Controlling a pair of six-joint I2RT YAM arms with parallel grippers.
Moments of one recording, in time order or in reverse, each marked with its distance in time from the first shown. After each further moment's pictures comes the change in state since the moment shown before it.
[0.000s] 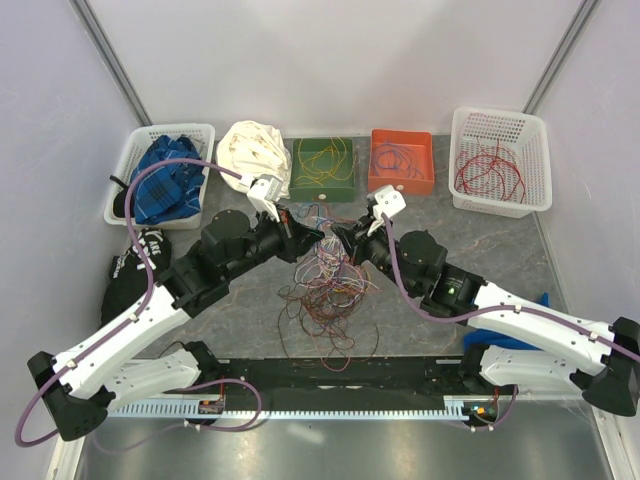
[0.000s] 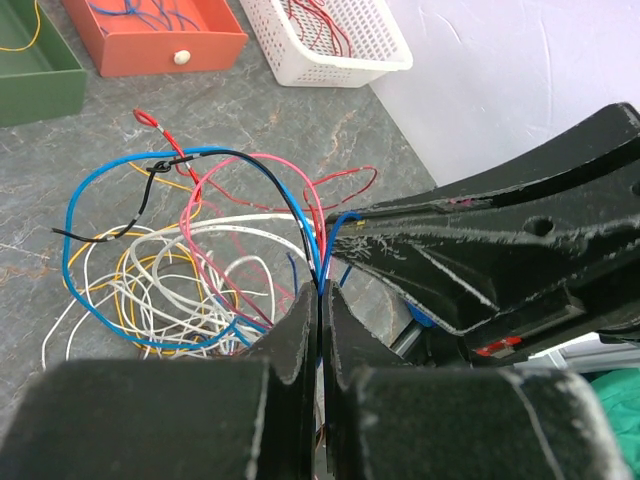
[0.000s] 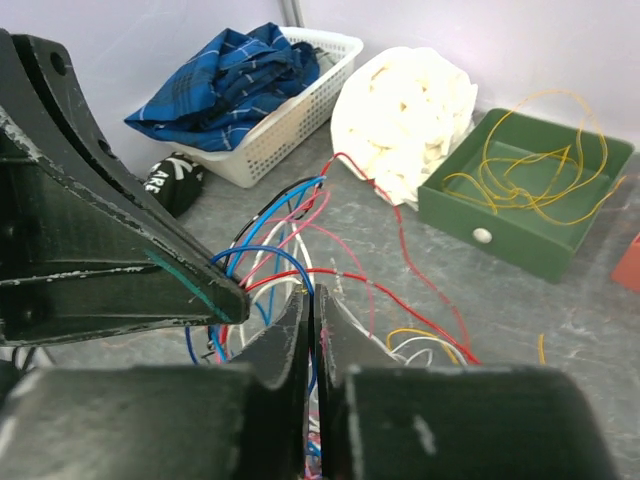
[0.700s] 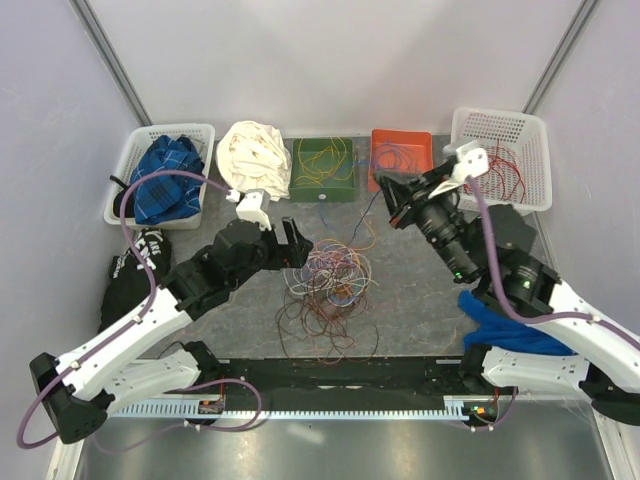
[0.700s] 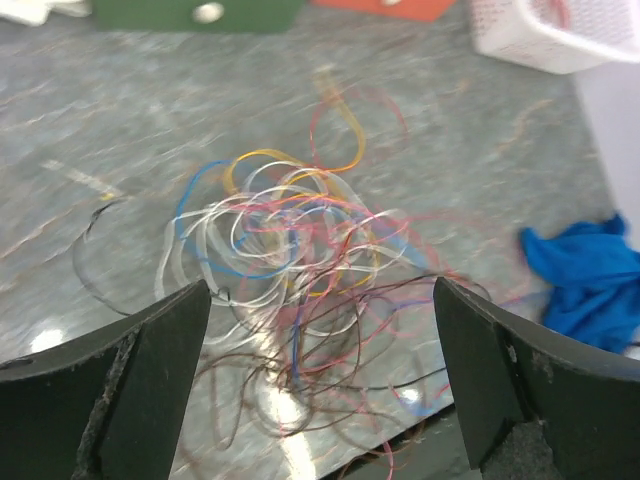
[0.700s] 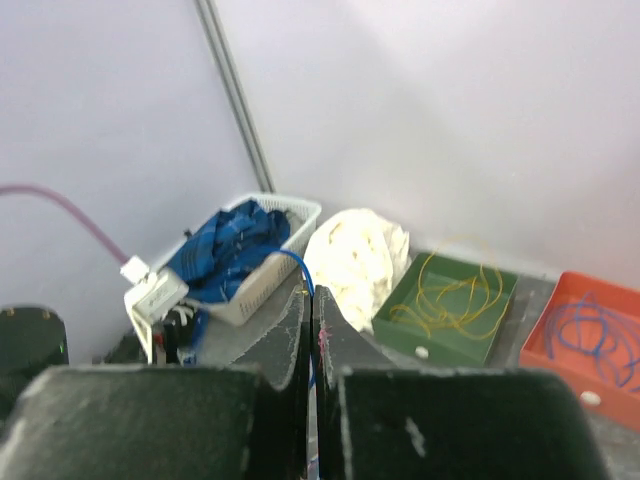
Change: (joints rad) left arm 0.015 -0.006 -0.059 -0.209 -0.288 -0.034; right arm -0.001 -0.090 0.385 -0.256 0.131 -0.067
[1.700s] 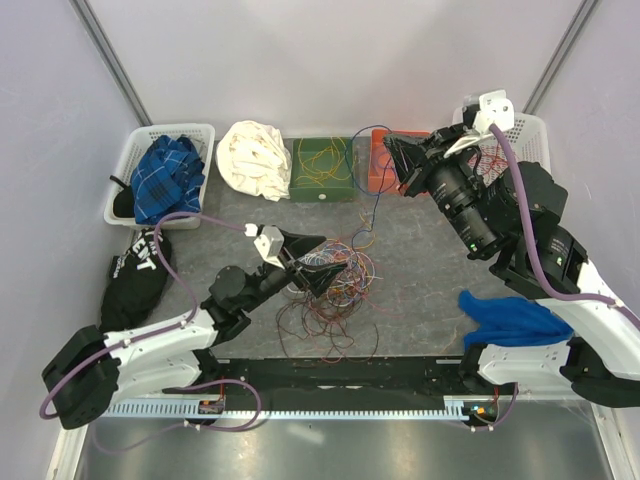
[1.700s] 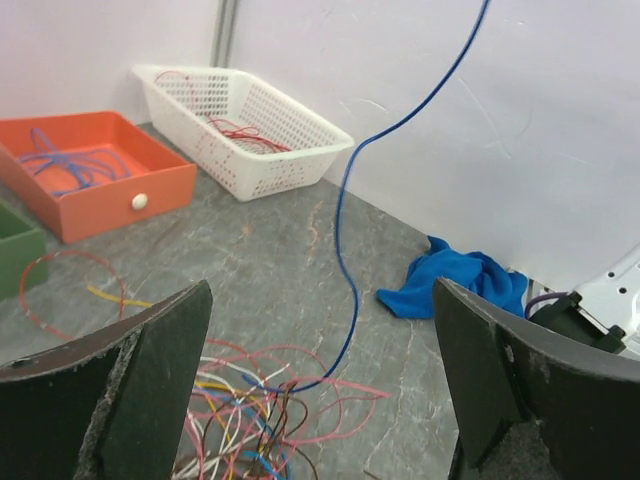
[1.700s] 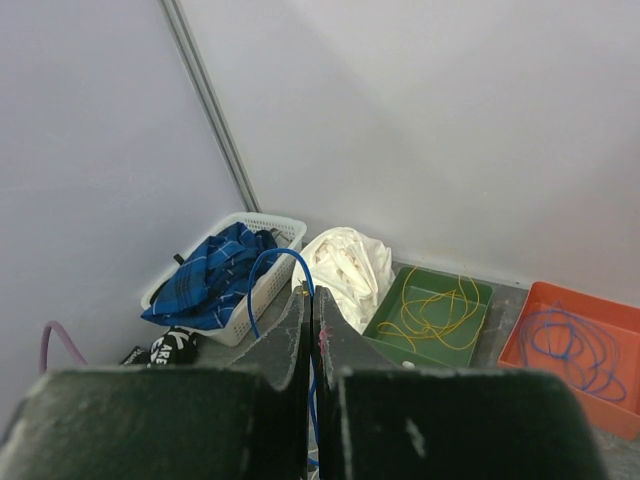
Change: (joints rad) left arm -0.077 0.051 -0.560 1.321 0.340 0.282; right arm -0.001 0.178 0.468 -0.269 0.090 -0.004
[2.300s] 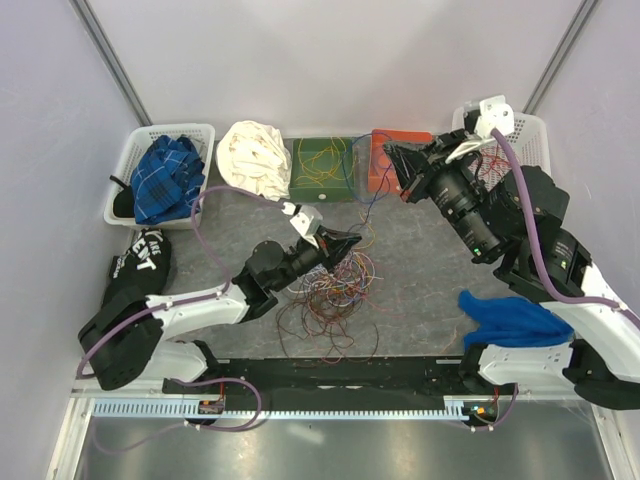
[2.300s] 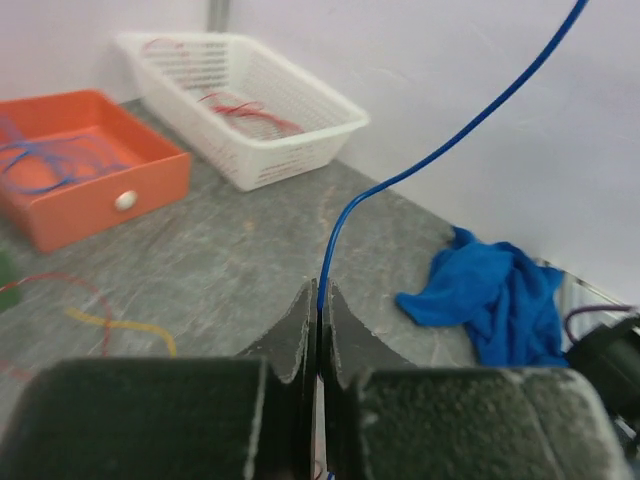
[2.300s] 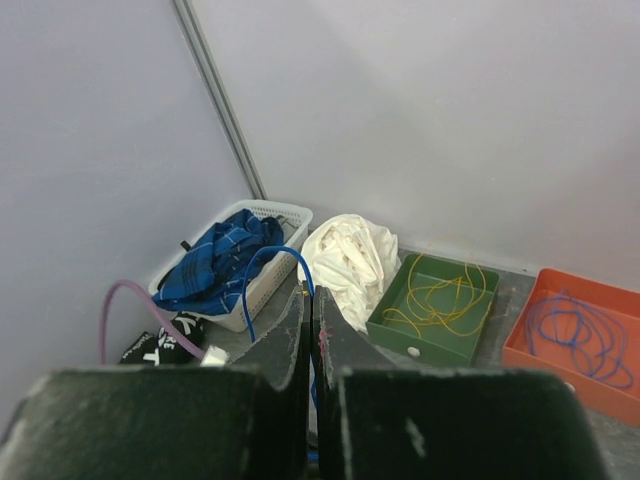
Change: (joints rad) left arm -0.015 0.343 0.225 0.032 0.007 0.033; right arm 0.000 -0.014 -0.013 -0.035 -0.023 0.033
